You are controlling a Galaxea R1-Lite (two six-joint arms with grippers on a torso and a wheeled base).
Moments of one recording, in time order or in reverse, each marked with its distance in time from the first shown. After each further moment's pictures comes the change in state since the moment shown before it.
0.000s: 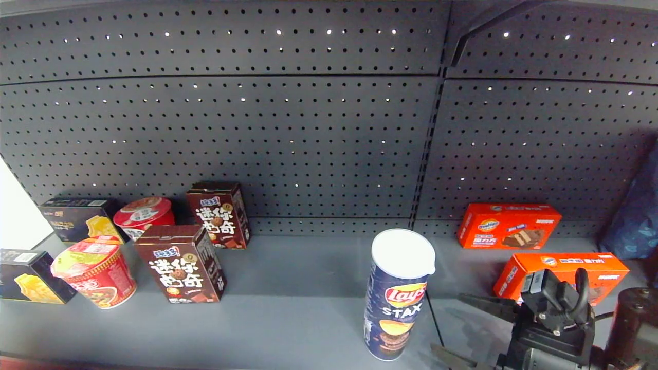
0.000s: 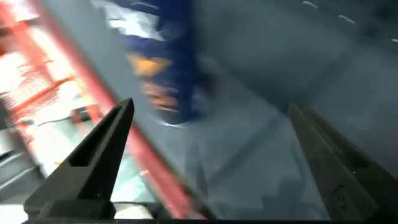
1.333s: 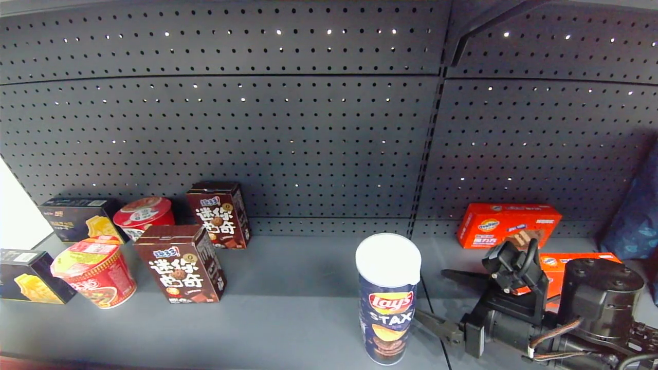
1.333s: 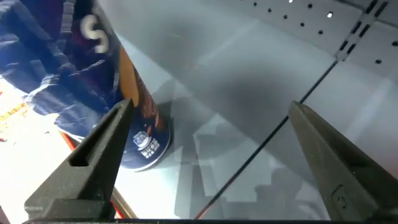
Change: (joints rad) left arm 0.000 -0.027 0.016 0.002 0.000 0.000; right arm -0.018 0.135 -0.156 0.011 -0.037 0.000
